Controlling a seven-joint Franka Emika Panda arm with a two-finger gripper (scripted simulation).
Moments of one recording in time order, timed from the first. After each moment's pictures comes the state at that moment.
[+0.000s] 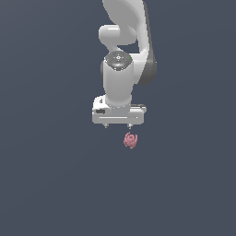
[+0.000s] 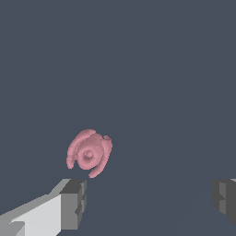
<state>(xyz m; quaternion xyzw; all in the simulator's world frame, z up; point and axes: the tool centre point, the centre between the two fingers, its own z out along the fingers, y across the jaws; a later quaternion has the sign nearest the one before) 0.008 0.000 0.178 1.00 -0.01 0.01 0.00</state>
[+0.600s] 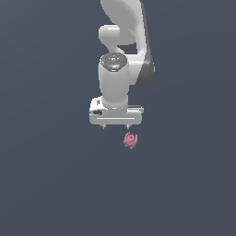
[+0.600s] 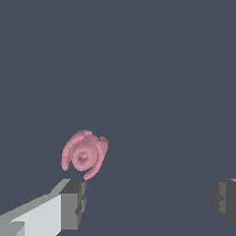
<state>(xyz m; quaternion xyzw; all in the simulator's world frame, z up) 0.010 -0.009 0.176 1.00 0.00 0.01 0.00</state>
